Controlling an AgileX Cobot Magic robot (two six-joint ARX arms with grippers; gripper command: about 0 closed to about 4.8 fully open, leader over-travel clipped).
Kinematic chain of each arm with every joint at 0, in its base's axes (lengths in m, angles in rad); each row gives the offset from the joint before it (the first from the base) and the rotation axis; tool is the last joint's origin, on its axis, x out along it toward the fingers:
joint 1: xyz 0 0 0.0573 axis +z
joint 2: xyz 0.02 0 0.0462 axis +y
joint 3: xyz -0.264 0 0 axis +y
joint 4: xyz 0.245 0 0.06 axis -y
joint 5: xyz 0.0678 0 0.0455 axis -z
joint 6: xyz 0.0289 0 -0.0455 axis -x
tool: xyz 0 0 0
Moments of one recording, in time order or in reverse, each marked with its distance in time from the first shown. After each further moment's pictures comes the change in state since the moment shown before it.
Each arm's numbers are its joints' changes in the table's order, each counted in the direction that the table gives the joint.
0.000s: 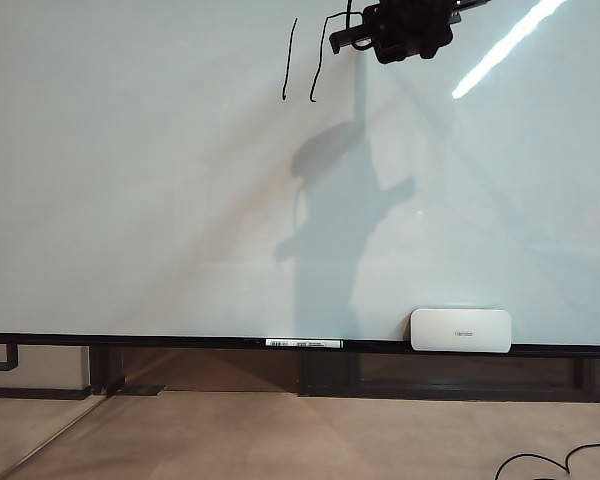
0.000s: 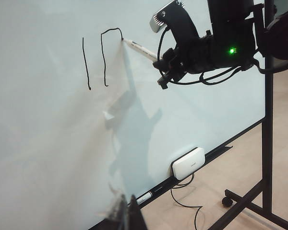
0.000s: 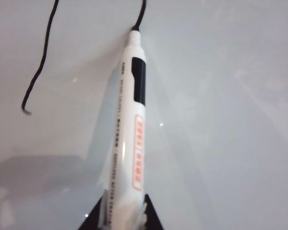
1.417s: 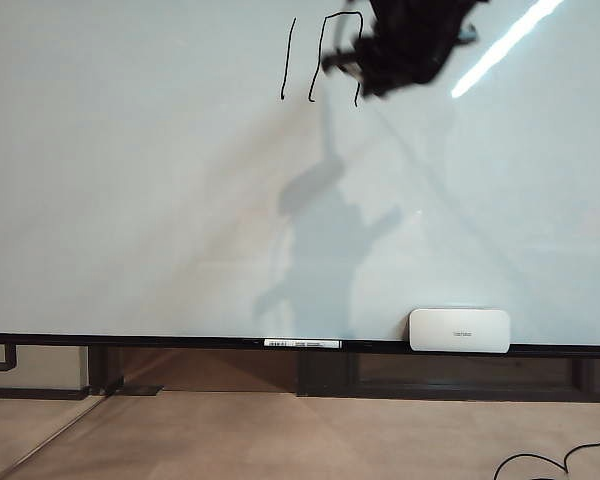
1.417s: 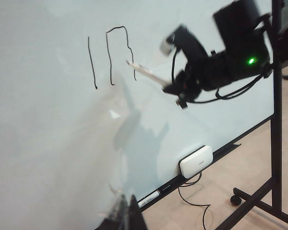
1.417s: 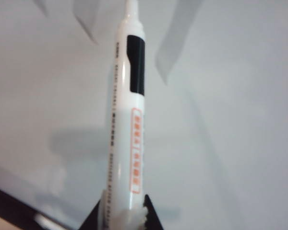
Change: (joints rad) left arm 0.000 0.001 0.000 -0.002 -0.023 -0.026; right arm 0.004 -0.022 0.068 -0.093 -0.194 -0.079
